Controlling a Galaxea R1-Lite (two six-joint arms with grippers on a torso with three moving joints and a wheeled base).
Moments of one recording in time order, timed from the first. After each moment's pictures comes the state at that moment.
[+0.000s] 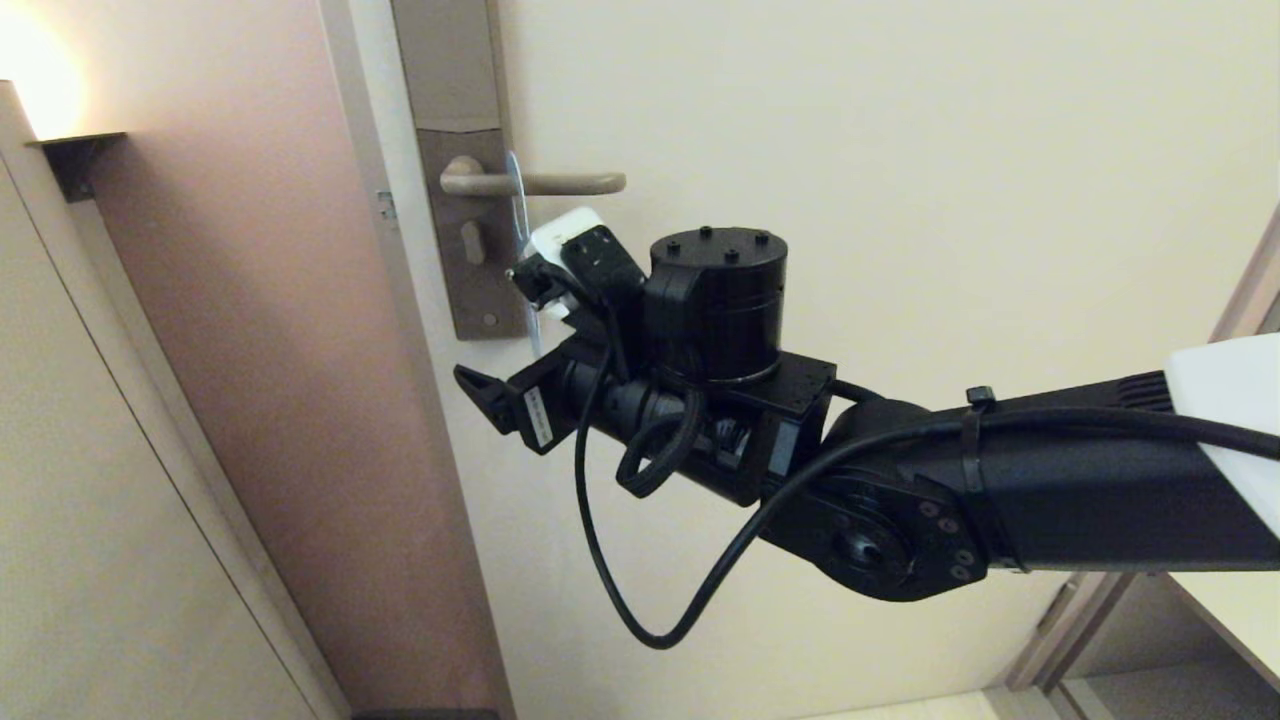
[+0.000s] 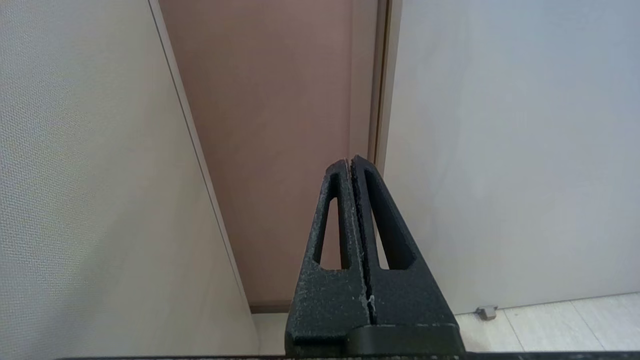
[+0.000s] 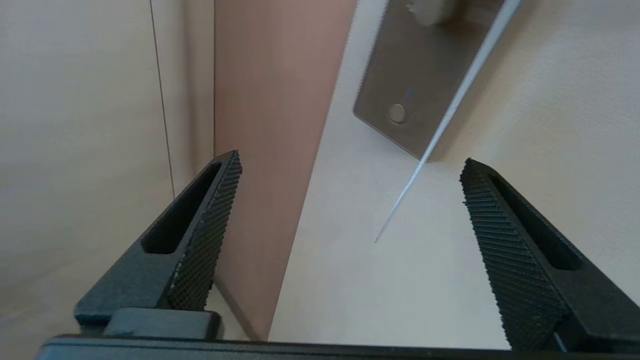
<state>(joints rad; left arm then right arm) 0.01 0.00 -0.01 0.03 0.01 0.00 0.90 2.07 -1.45 -0.56 -0.07 -0.12</state>
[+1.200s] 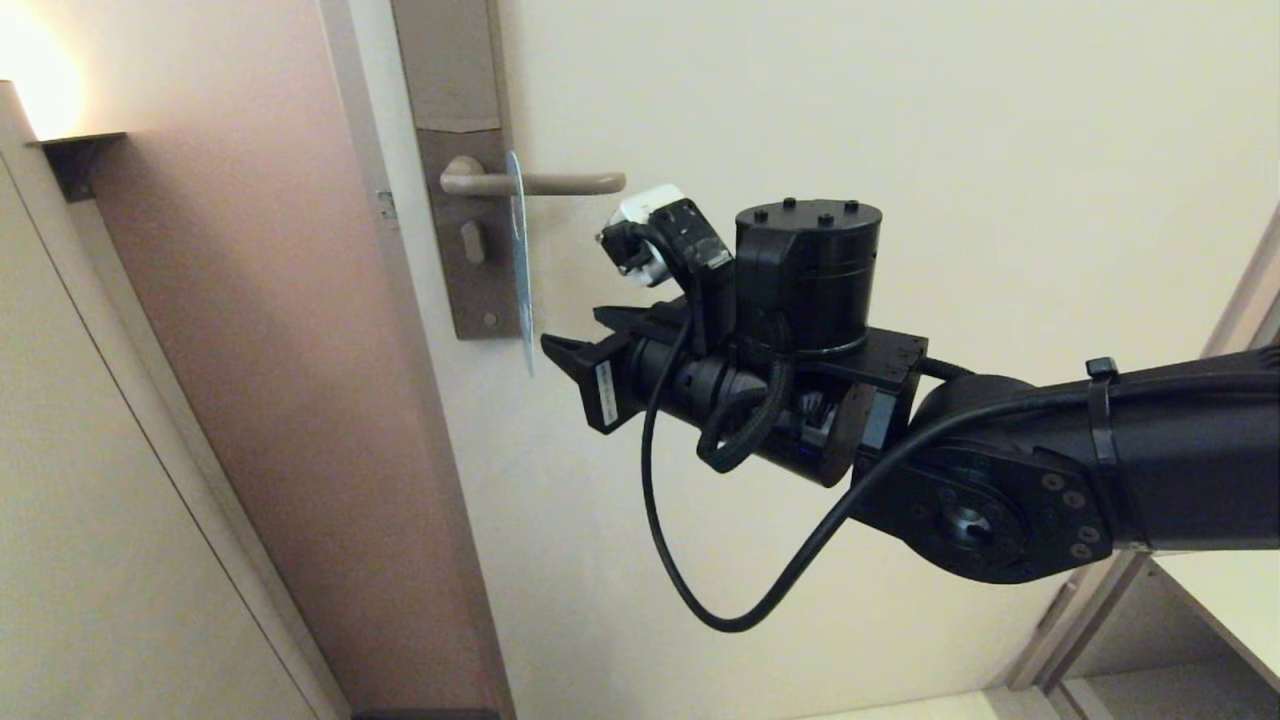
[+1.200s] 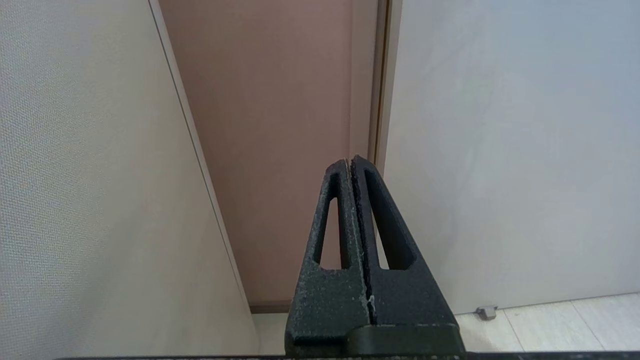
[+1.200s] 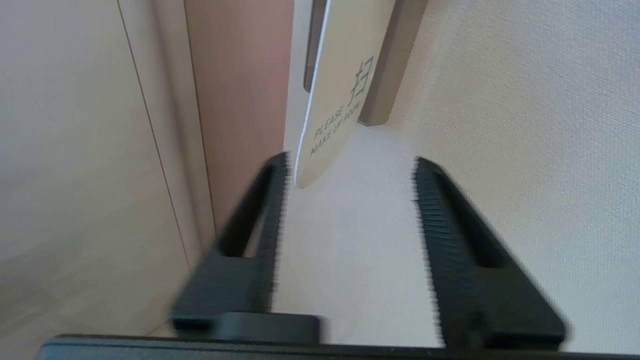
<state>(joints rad) 0.01 0.00 -0.01 0.03 0.01 0.00 0.84 1.97 -1.35 -0.53 -0.06 -0.06</state>
